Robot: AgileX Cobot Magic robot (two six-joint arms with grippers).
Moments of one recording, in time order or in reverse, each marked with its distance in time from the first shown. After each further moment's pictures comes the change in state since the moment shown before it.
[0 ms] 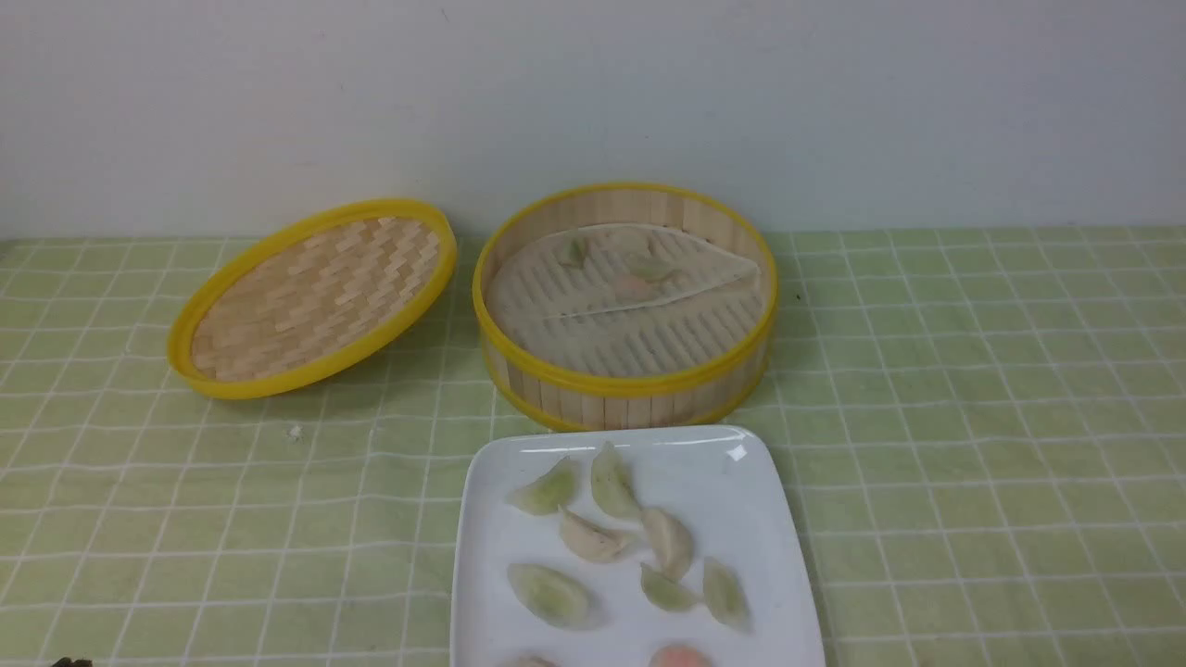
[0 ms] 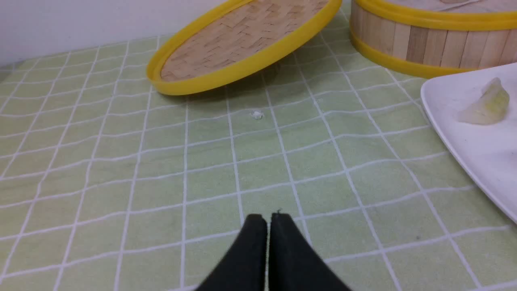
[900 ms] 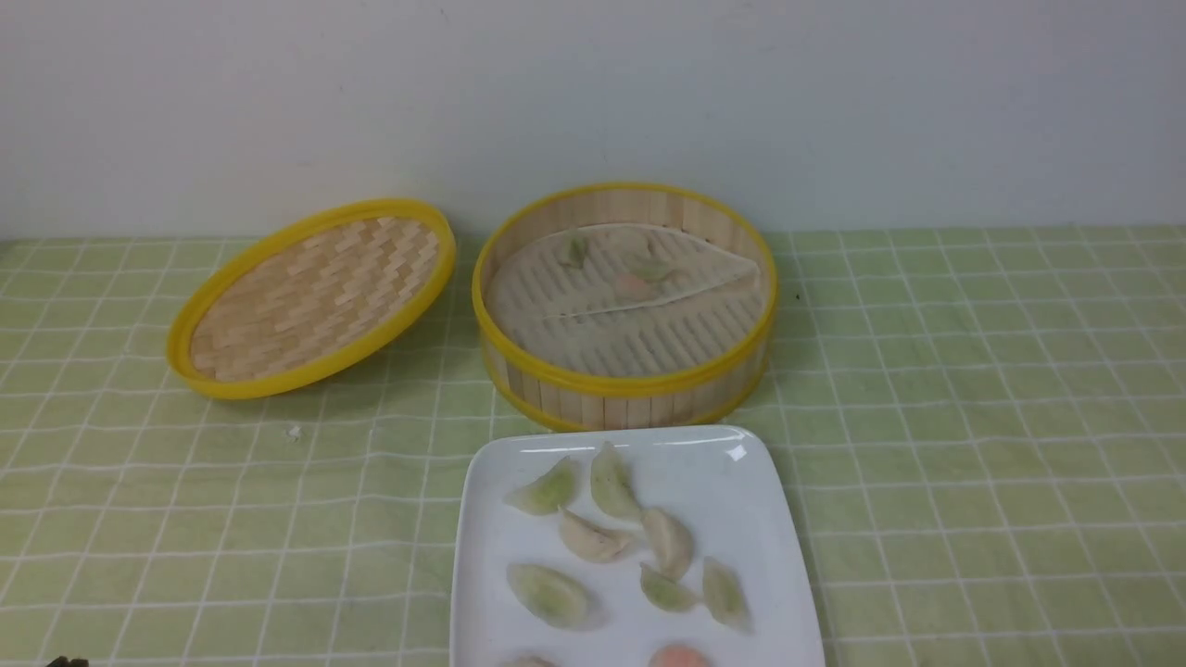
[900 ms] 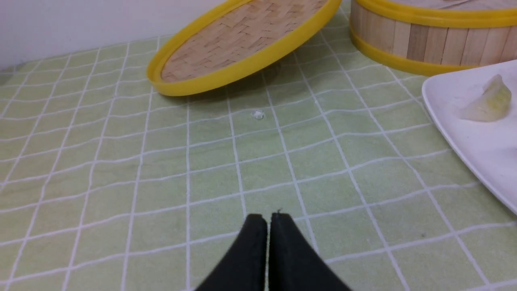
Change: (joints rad) right arm 0.000 0.000 0.000 0.000 0.000 0.000; left arm 0.000 0.000 0.000 0.043 -0.009 0.009
